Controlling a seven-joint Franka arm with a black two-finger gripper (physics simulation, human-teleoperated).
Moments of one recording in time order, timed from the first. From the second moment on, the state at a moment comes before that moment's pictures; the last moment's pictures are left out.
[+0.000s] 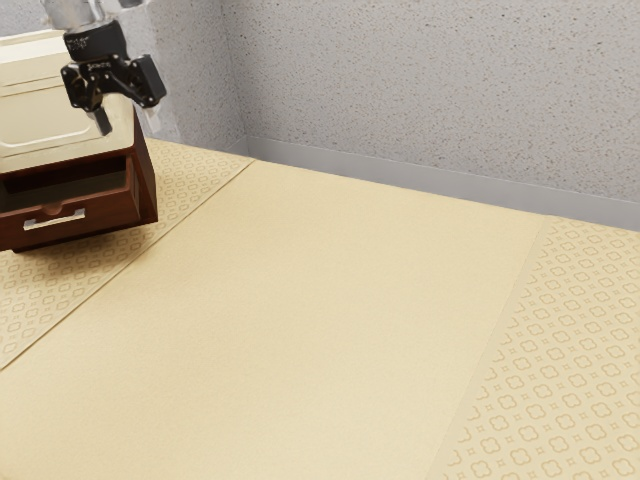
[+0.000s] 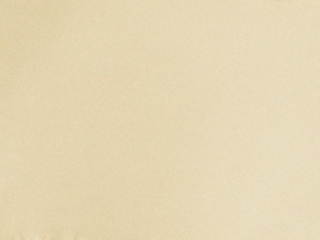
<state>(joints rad) 0.09 0.02 0.08 -1.38 -0.13 1.36 0.00</state>
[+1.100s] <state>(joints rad) 0.73 0.07 -0.07 -1.93 -0.04 1.98 -0.06</state>
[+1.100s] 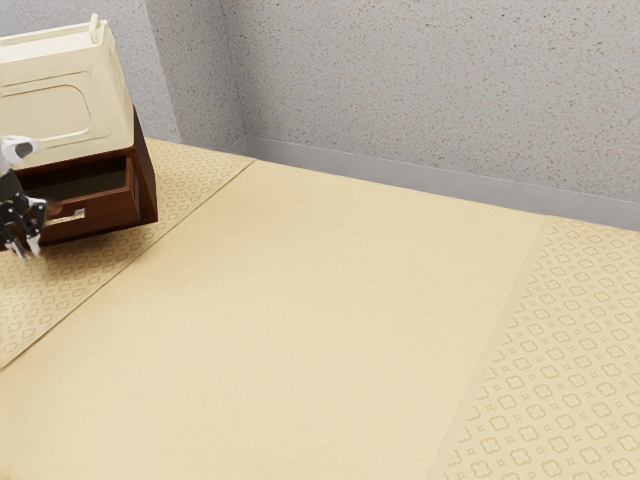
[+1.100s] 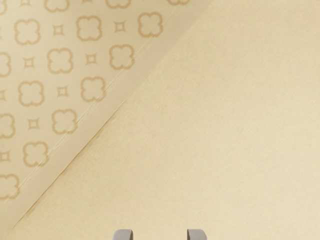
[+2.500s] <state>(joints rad) 0.71 0.66 -0.05 -1.28 0.01 2.26 -0.14</state>
